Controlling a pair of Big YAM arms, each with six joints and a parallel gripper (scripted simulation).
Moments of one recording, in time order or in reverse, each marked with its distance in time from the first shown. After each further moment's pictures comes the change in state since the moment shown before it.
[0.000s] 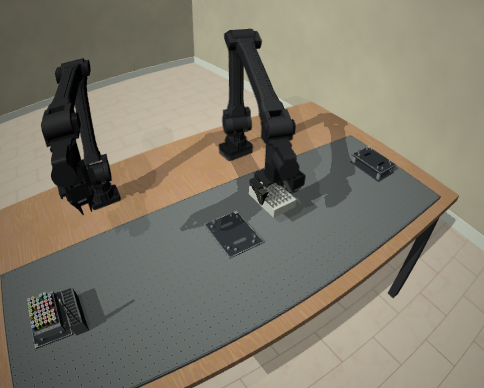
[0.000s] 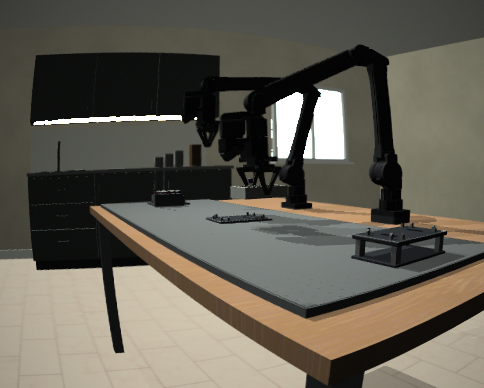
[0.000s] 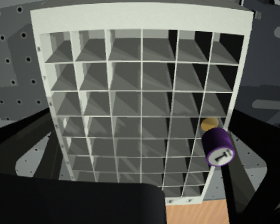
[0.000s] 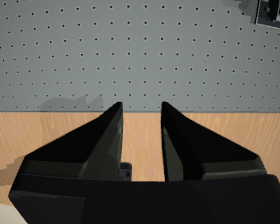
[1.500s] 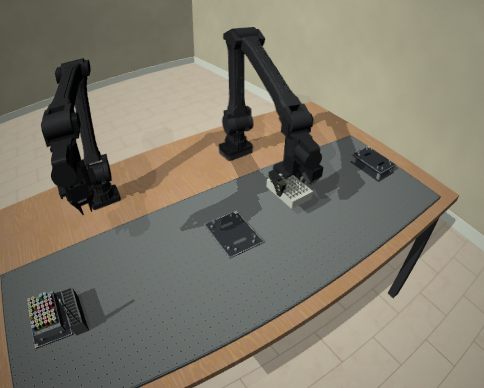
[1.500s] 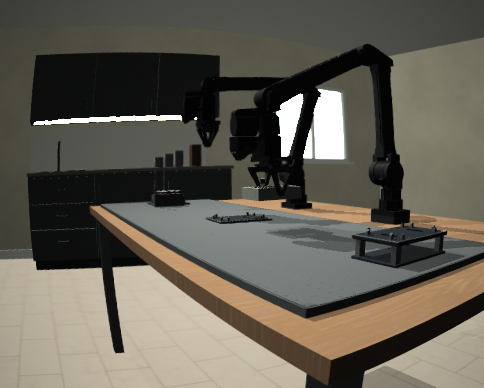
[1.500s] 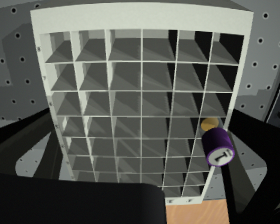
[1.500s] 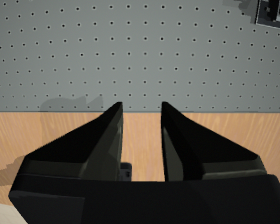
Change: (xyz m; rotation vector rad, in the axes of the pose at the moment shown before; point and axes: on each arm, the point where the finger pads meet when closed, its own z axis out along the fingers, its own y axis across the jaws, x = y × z) left arm -0.001 0.068 -0.001 0.003 -0.001 -0.006; right arm 0.000 0.000 0.000 0.000 0.000 0.000
